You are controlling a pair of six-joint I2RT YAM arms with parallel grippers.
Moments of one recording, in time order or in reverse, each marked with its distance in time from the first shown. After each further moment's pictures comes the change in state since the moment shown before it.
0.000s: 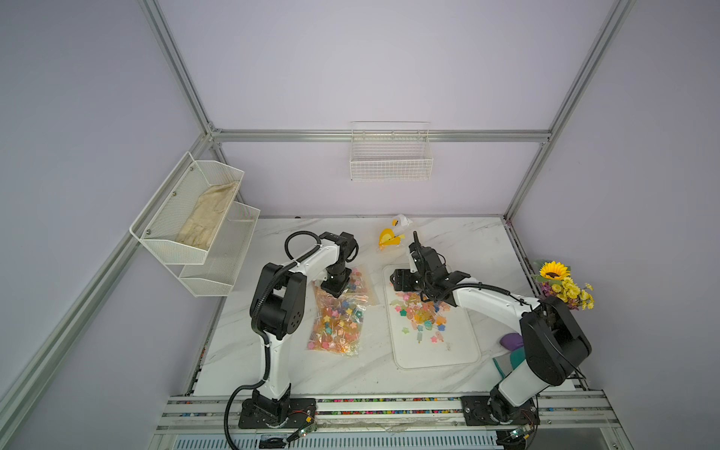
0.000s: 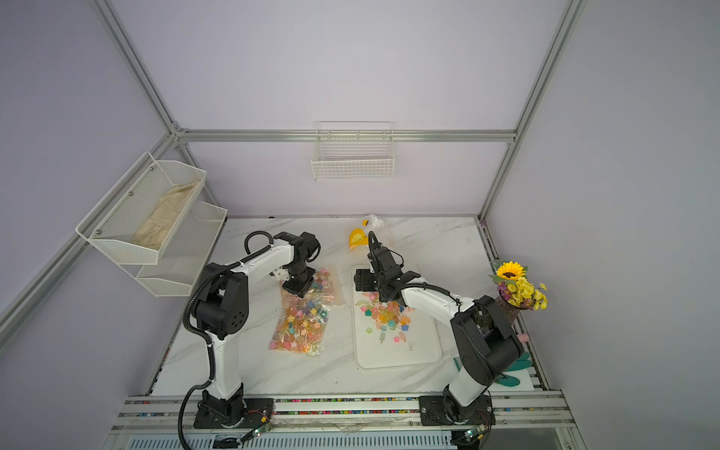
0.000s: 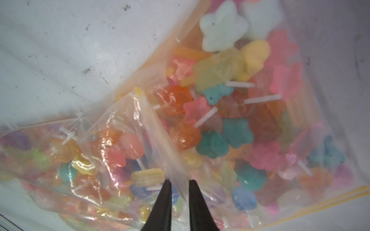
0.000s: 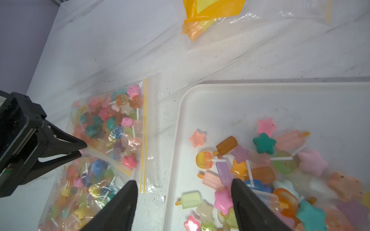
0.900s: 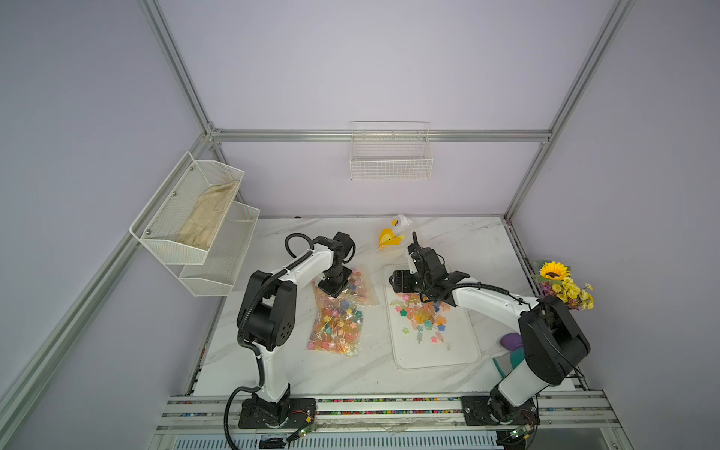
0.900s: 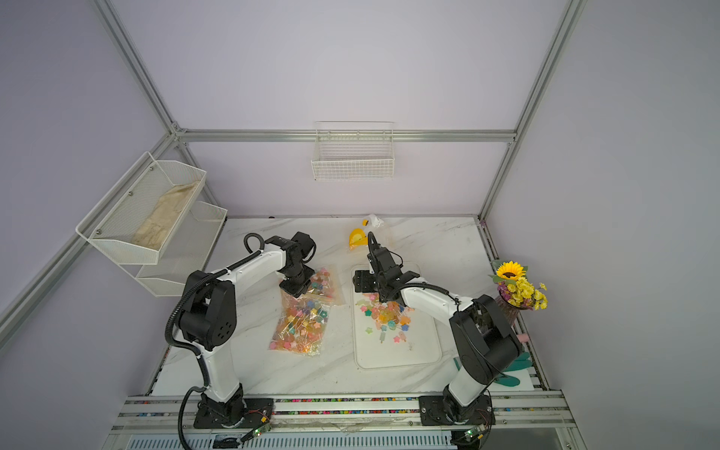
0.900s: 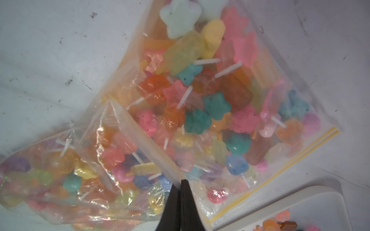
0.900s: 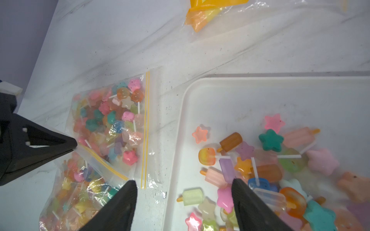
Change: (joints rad) left arm -0.006 -0.148 -0.155 0.162 0.023 0.203; right arm 0.004 0.015 0.000 -0.012 -0.036 -0.010
